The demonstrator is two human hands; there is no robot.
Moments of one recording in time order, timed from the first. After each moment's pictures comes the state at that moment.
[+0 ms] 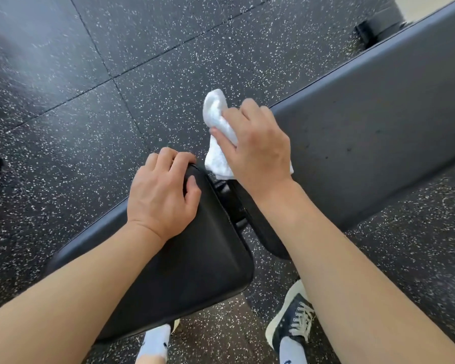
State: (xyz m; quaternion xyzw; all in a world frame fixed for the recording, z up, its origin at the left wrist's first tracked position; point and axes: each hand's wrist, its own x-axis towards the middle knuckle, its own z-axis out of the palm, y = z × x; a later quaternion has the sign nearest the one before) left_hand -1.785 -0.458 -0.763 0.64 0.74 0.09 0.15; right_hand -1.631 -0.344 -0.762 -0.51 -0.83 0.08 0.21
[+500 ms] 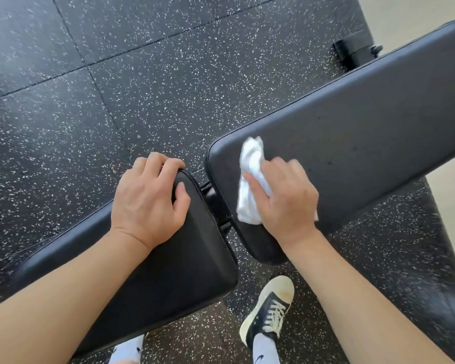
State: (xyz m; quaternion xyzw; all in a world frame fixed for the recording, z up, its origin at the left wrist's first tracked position) left_hand -1.790 -0.459 -0.772 0.65 0.74 0.11 0.15; right_hand -1.551 -0.385 -0.770 -0.52 -0.83 0.04 0.19
